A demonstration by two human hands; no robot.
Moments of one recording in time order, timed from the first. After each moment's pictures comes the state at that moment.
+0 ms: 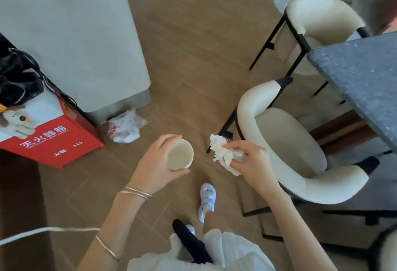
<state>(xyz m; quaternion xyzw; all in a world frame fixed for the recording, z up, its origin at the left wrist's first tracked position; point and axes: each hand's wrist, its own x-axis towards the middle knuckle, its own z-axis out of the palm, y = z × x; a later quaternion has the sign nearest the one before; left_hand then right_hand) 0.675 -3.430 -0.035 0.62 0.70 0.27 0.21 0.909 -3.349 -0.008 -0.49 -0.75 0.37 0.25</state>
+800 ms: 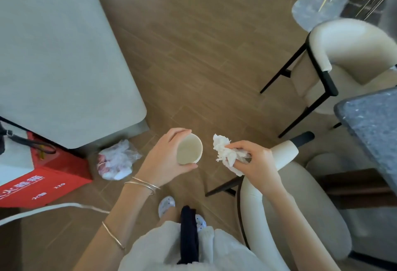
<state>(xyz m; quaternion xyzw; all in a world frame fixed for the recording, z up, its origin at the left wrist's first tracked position) 0.600 -3.085 -0.032 0.63 0.70 0.28 0.20 0.827 -3.007 -0.013 -0.46 -0.76 0.39 0.24</state>
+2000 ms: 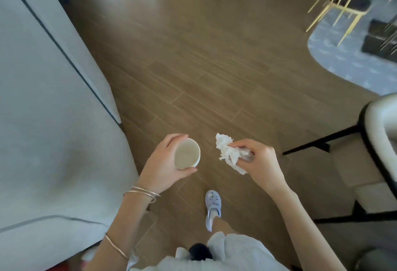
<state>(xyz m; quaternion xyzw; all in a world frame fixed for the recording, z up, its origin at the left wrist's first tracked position) 0.307 -2.603 -0.026 0.59 0.72 0.30 0.21 0.532 -2.505 -0.013 -0.45 -0.76 0.40 0.25</state>
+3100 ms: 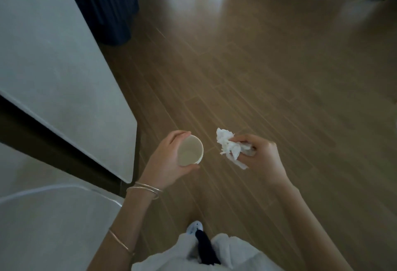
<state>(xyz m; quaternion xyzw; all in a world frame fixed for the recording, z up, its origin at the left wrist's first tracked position) -0.017 -2.178 -0.024 0.47 0.81 0.32 0.12 0.160 -2.009 -0.001 -0.25 -0.85 0.39 0.25</state>
